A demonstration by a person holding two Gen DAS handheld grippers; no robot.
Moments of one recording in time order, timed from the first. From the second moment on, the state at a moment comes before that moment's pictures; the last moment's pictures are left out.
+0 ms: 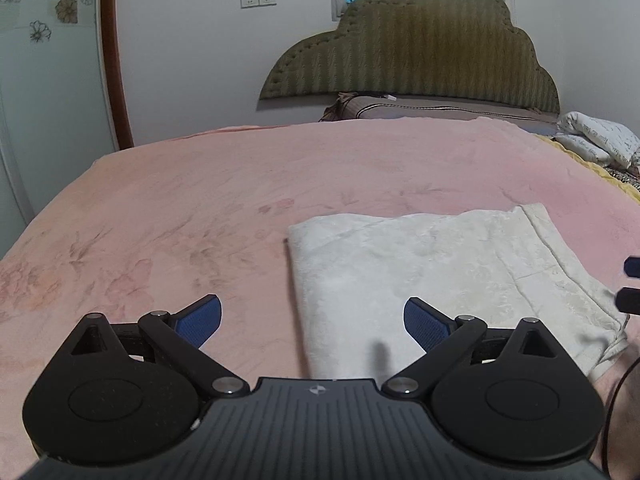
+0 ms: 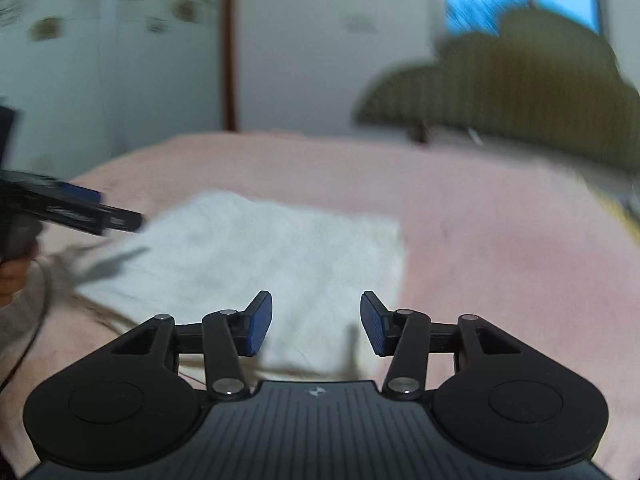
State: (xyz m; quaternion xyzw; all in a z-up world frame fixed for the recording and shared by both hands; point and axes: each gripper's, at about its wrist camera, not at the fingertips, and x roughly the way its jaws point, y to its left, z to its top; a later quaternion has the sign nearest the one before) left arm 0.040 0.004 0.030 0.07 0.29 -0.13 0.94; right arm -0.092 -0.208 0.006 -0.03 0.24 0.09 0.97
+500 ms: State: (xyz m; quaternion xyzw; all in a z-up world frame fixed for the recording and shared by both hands) left arm -0.010 0.028 0.024 0.15 0.27 -0.19 0.93; right arm -0.076 -0.056 -0.047 -0.31 0.22 0.19 0.91
